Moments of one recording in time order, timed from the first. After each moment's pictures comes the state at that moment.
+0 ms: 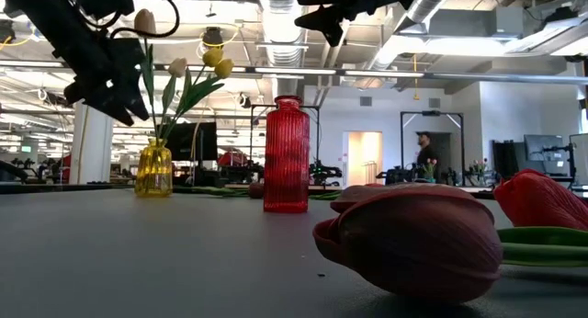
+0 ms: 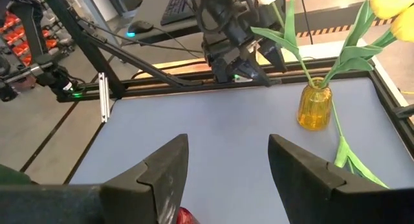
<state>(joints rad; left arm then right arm) 0.46 0.63 0.55 -0.73 -0.29 -0.43 -0.41 1.59 1.51 -0.36 -0.60 -0.03</state>
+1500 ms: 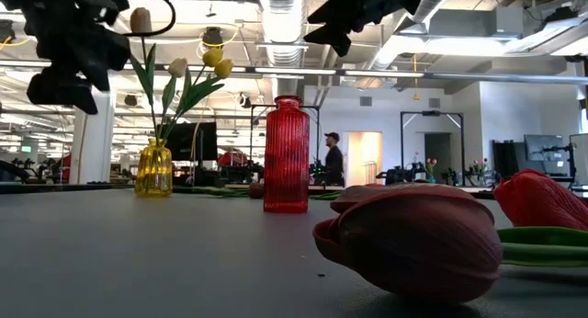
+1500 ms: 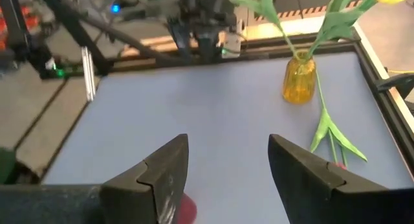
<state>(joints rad) 0.41 0.63 0.63 -0.97 0.36 -0.69 -0.46 1.60 1.51 -0.48 -0.60 -0.14</state>
